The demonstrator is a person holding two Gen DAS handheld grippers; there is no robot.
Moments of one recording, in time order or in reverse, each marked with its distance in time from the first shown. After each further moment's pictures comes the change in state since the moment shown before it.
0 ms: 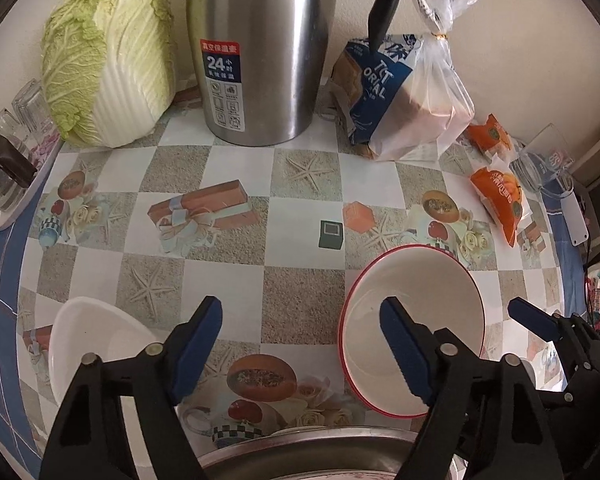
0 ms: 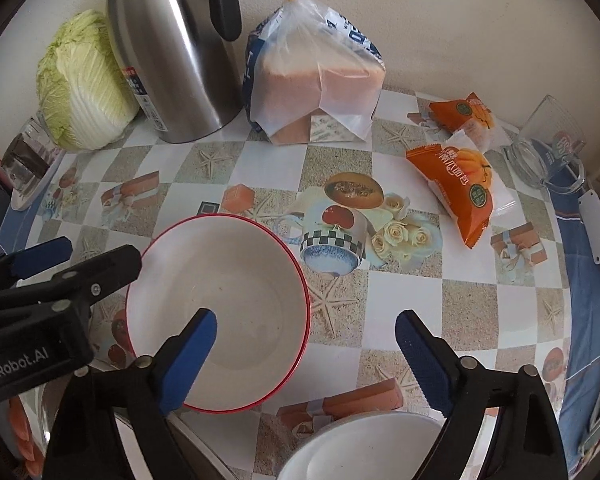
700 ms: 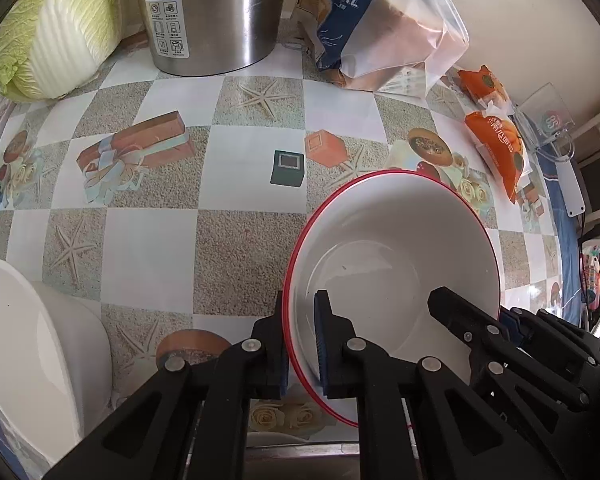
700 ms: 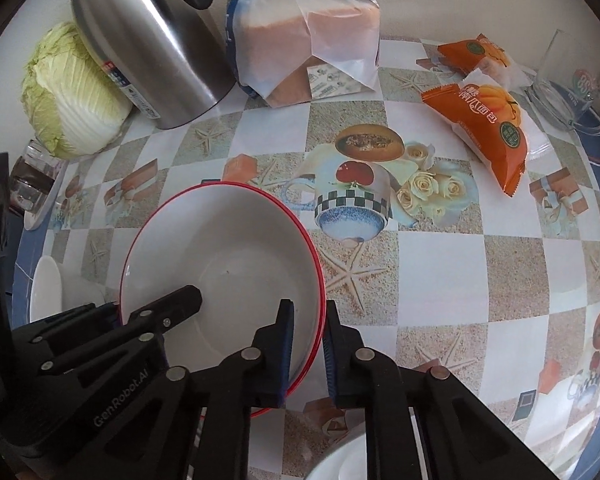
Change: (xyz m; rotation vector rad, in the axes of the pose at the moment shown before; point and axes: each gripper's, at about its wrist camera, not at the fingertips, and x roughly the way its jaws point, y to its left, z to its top) left arm 0.046 -0.020 -0.020 0.006 0.123 -0.085; right arm 0.024 -0.008 -0.007 0.108 0.077 0.115
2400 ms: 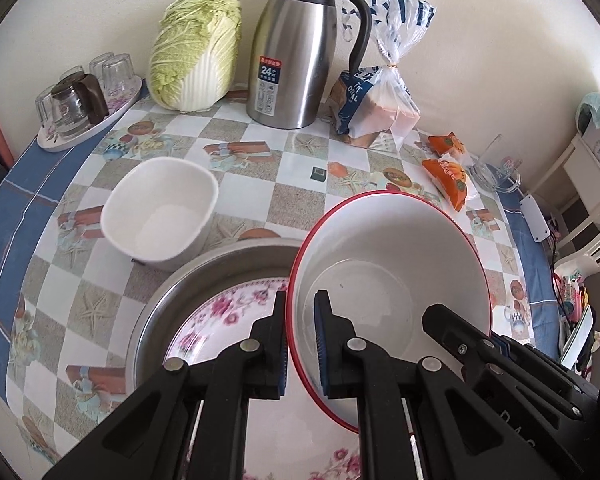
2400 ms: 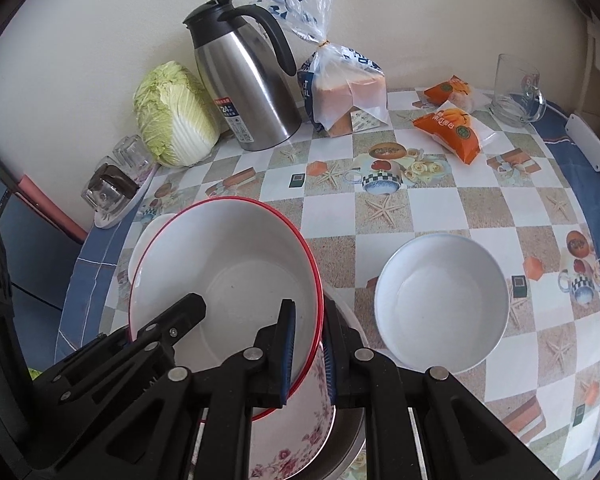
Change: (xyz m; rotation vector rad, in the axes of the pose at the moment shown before) left arm -0.132 0.009 -0.138 -0.118 -0.319 0.052; right arm -0.119 0.032 -0.120 0.034 -0.226 0.124
